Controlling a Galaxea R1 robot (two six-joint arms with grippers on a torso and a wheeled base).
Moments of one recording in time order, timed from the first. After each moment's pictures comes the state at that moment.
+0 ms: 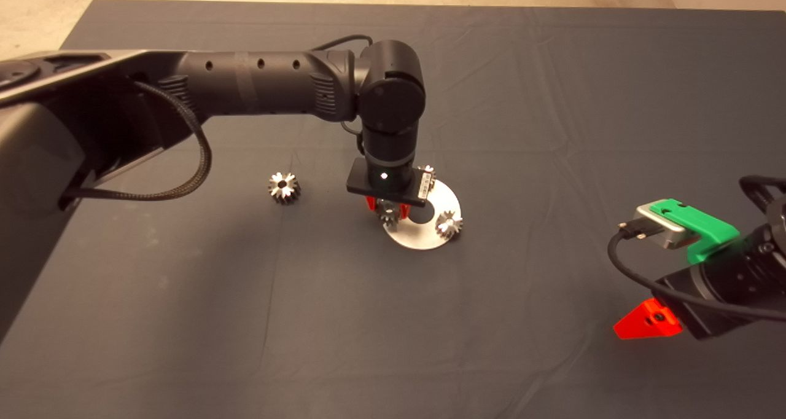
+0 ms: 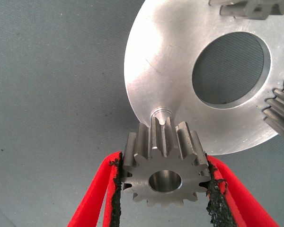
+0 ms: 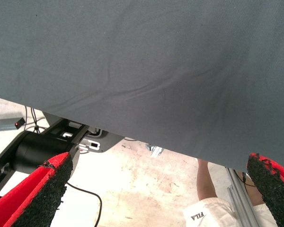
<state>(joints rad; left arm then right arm) -0.42 2.90 -1.35 0.24 1.52 -1.32 0.57 2.15 -0.42 0.05 -1.53 1.49</state>
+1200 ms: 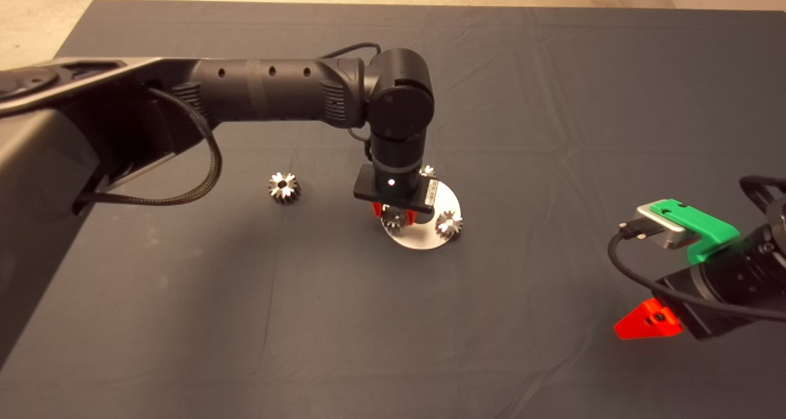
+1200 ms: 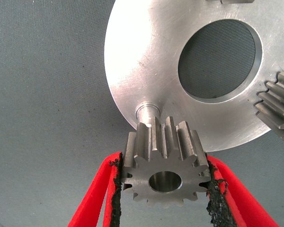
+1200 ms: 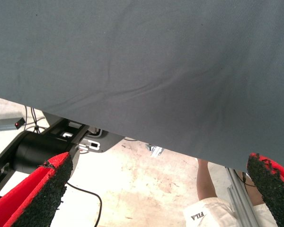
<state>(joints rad) -0.40 2.93 -1.36 0.24 1.52 -1.32 0.57 2.15 -0.42 0.05 -1.53 1.49</state>
